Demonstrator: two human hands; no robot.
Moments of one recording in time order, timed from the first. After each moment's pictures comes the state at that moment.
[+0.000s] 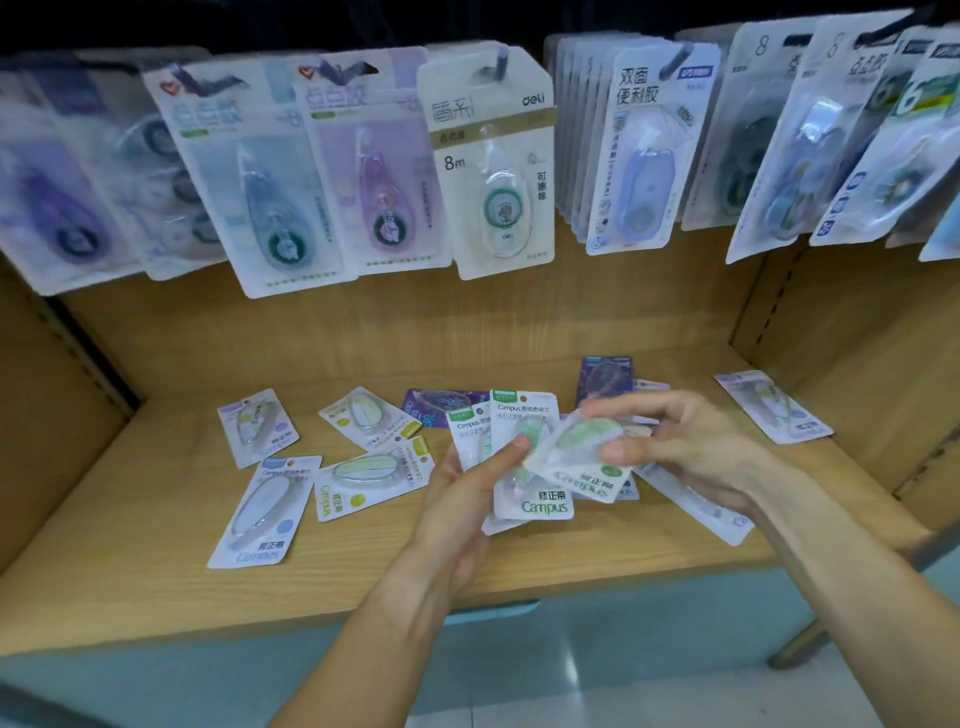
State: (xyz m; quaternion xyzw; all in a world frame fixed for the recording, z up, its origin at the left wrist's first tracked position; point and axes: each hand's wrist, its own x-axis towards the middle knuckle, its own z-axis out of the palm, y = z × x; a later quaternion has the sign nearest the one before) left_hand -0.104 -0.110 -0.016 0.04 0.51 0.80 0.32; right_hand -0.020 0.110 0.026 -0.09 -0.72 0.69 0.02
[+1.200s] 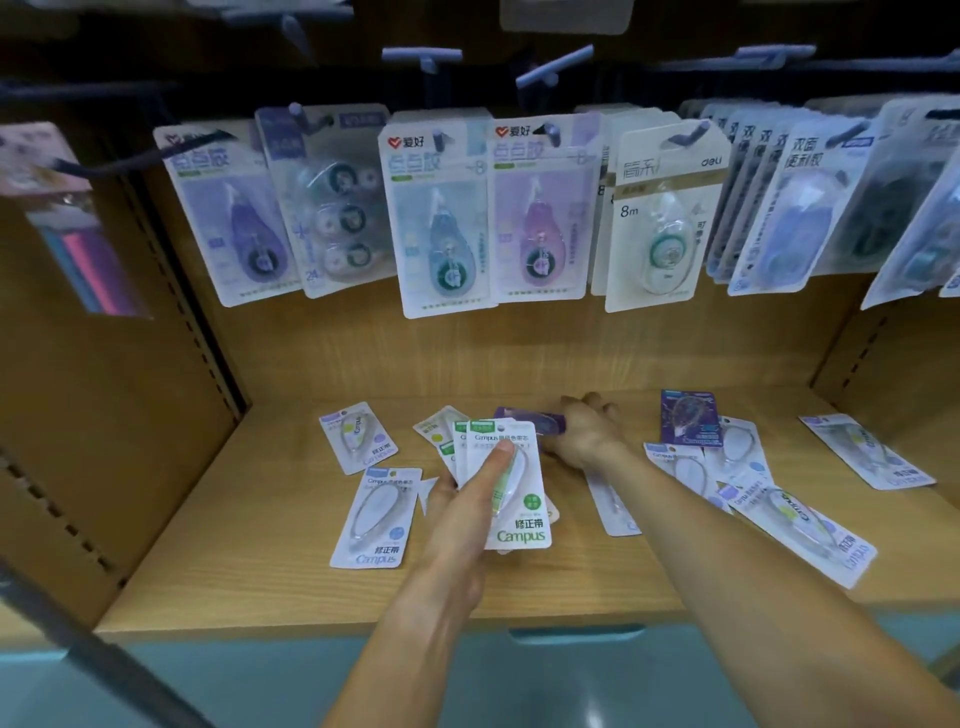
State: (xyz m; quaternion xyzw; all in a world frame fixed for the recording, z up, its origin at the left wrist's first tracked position) left_hand -0.138 -0.206 -0.005 -0.04 0.55 0.80 0.24; right_hand -0.198 -0.003 -0.019 -0.26 -0.94 0.24 -0.02
